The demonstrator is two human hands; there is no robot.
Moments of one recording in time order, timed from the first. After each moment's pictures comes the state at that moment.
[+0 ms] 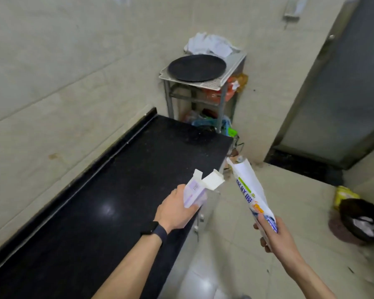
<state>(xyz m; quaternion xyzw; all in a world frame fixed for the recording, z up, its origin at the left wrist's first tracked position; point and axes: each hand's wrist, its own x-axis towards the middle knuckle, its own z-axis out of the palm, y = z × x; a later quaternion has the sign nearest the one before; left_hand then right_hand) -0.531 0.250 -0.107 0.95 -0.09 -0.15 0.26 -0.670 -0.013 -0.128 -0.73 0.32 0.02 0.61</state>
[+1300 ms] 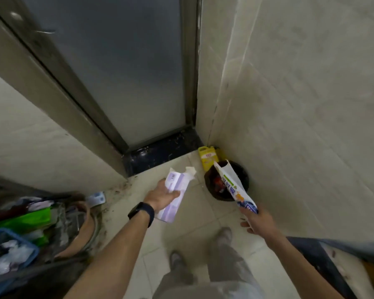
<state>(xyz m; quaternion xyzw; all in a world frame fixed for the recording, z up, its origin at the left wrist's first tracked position) -0.305 -0.611 -0.241 0.81 -0.29 -0.48 0.18 -0.625 -0.691 -0.245 -0.46 0.68 -0.08 0.57</state>
